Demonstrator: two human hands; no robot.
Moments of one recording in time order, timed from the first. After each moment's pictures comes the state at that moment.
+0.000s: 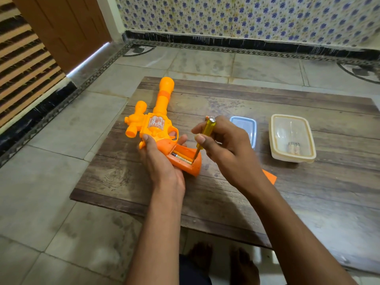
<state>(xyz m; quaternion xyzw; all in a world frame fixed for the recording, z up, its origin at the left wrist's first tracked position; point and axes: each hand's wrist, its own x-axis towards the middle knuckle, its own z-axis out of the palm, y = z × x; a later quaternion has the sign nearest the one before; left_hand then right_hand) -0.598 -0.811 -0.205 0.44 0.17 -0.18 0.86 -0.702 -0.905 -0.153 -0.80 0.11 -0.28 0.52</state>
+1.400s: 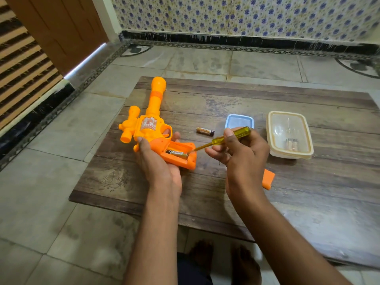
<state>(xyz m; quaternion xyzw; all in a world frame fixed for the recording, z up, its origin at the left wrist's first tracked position) -0.600 -0.810 -0.195 0.39 0.19 -0.18 0.88 -0.709 -0.889 -0.160 -0.47 0.33 -0.41 0.71</state>
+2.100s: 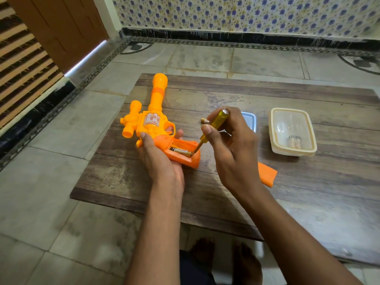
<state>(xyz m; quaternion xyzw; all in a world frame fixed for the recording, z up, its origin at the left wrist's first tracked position) -0.602 -0.812 -0.195 0.41 0.18 -0.17 0.88 -0.705 -0.892 -0.160 -0.77 0.15 -0.42 0.46</state>
